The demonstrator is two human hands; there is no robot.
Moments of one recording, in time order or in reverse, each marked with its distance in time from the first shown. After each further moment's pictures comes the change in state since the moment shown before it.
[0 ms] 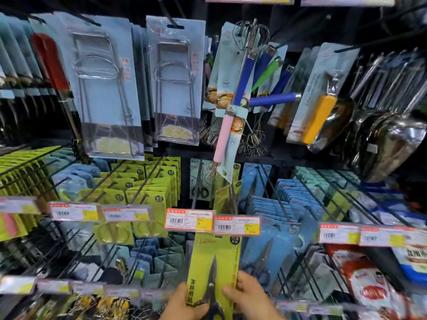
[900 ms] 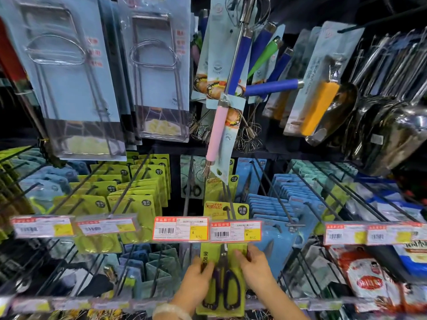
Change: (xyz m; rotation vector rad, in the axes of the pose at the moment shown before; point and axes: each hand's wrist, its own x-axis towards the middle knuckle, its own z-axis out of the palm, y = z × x) left_hand 0.072 0.028 0.032 0.026 -0.017 -0.014; right_hand 0.049 -0.026 -0.020 -0.144 0.348 -0.064
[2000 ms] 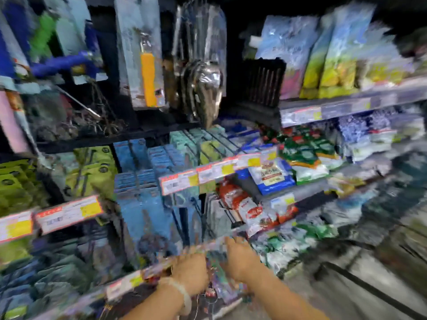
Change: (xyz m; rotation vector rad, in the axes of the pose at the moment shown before) left_hand -0.110 0.047 0.232 1.272 -0.335 0.412; right_hand -0.118 0.112 -0.205 -0.890 0.054 0.144
